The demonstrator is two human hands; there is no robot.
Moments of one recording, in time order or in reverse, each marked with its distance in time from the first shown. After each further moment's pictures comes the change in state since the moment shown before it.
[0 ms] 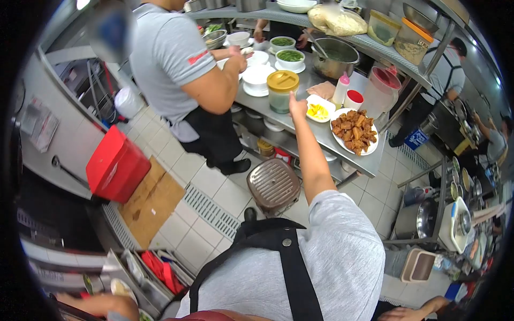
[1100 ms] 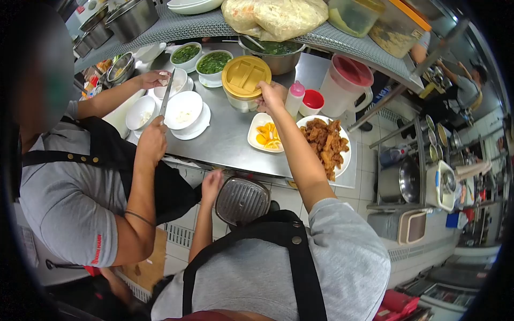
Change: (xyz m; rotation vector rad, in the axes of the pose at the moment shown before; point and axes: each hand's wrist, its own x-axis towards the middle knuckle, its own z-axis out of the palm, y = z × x) left_hand -0.033 0.439 0.484 0.163 -0.988 0.597; right_hand 0.171 -0.074 -0.049 0.478 -0.165 0.118
